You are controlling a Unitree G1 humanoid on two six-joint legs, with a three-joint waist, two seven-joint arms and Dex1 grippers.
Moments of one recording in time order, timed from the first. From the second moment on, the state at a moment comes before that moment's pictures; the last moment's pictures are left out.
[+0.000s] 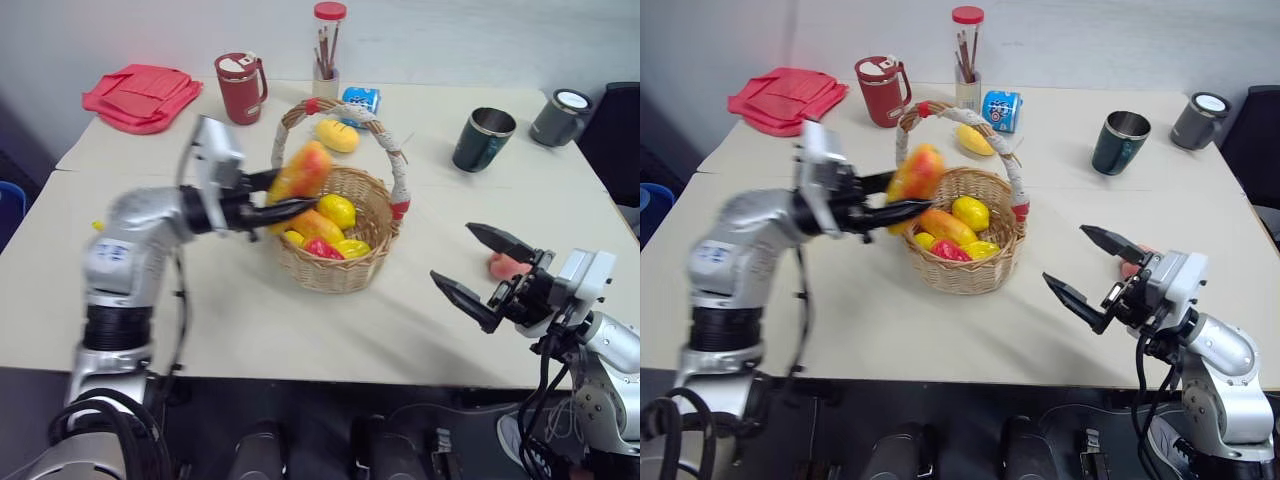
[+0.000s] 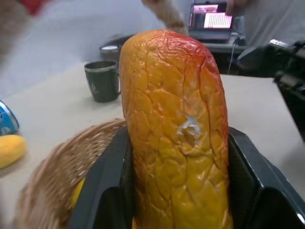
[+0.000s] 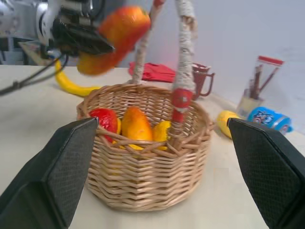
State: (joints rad) left arm -0.72 0.46 0.02 -0.10 -0.45 0.57 -0.86; right arm 0.02 -0.57 -0.31 -0.38 0.65 0.01 0.90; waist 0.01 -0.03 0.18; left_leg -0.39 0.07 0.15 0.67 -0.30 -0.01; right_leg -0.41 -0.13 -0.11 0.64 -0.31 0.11
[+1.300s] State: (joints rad) left arm -0.01 0.84 0.72 0.12 -0.44 0.21 -0.73; right arm -0.10 -0.52 -0.05 -0.41 0.63 0.00 1.07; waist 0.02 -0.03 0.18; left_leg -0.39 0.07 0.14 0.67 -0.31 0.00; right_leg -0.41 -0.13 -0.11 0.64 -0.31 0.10
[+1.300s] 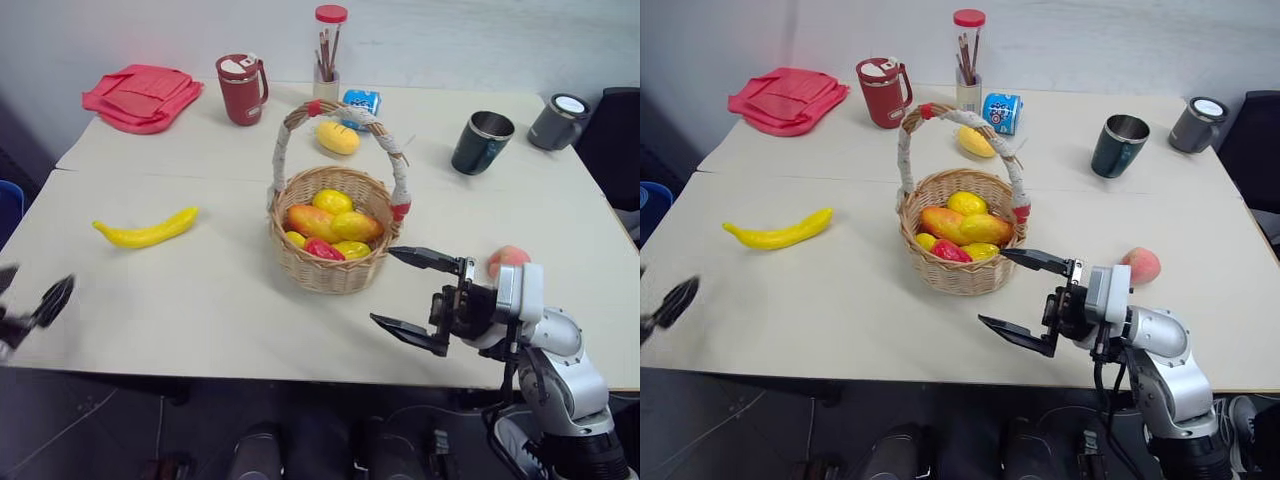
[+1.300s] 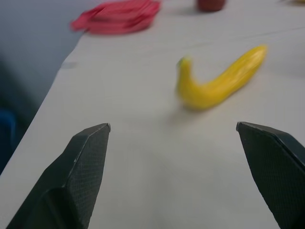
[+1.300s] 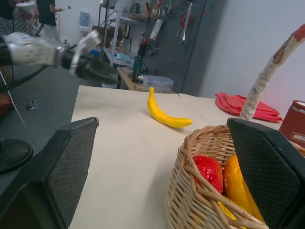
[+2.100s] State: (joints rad) left arm -1.13 0.92 -0.20 1.27 0.24 0.17 -1.15; right arm -0.02 -0.50 -0.07 -0.44 0.55 -0.06 0.94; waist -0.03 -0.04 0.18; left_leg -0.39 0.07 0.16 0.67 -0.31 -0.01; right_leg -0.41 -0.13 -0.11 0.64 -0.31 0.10
